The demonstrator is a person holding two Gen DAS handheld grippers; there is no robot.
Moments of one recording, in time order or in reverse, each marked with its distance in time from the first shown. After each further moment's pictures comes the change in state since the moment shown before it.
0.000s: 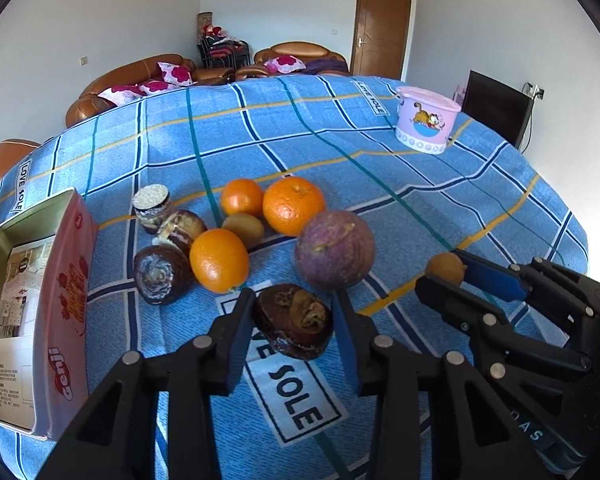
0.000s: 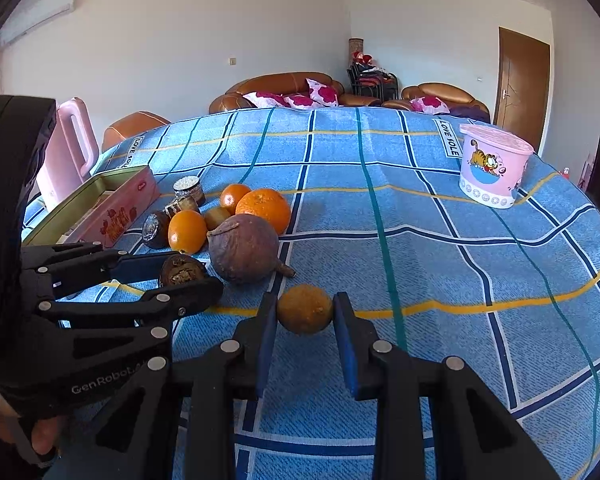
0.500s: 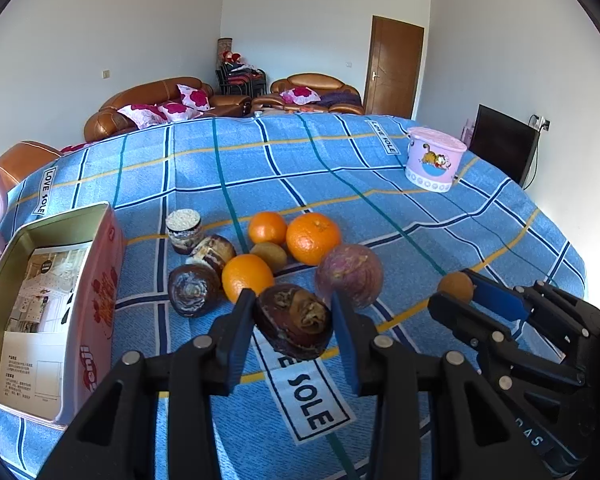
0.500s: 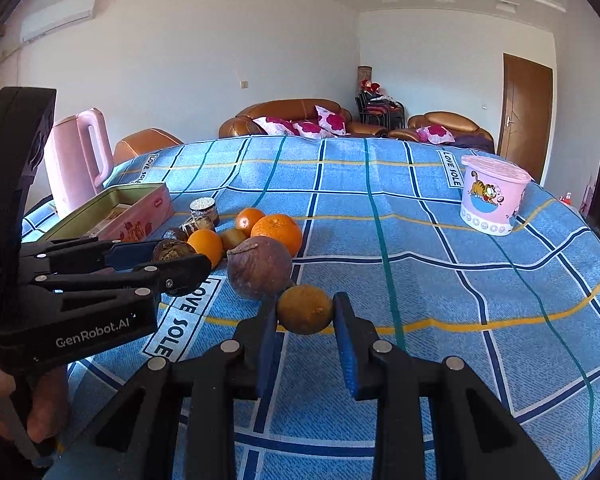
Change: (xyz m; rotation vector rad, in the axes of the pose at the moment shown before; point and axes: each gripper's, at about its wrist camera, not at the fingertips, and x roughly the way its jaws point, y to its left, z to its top) left arm -0.022 0.011 0.000 -0.045 -0.123 0.030; right arm -0.017 0.004 -0.004 -0.031 -0.112 0.016
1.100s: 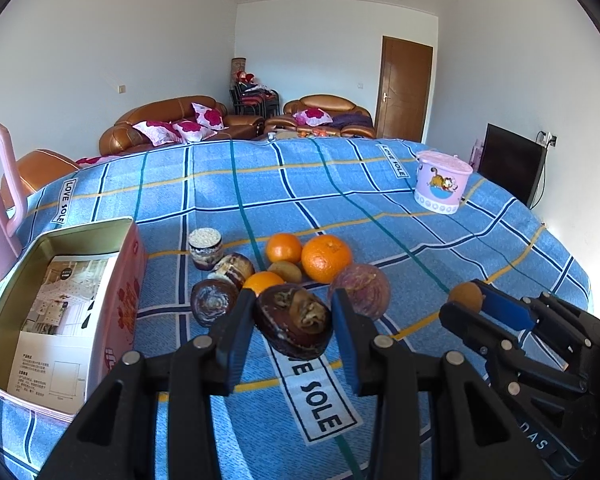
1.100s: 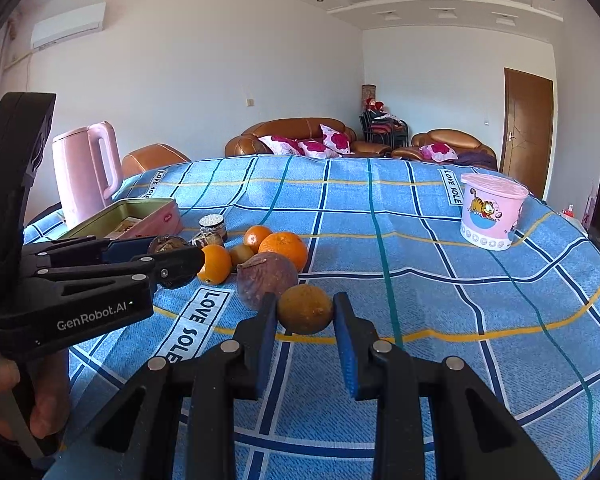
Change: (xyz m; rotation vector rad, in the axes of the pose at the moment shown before) left arm -0.015 0.002 -0.002 -0.020 -0.088 0.045; right arm -0.011 0.002 -0.002 -0.011 -0.073 0.015
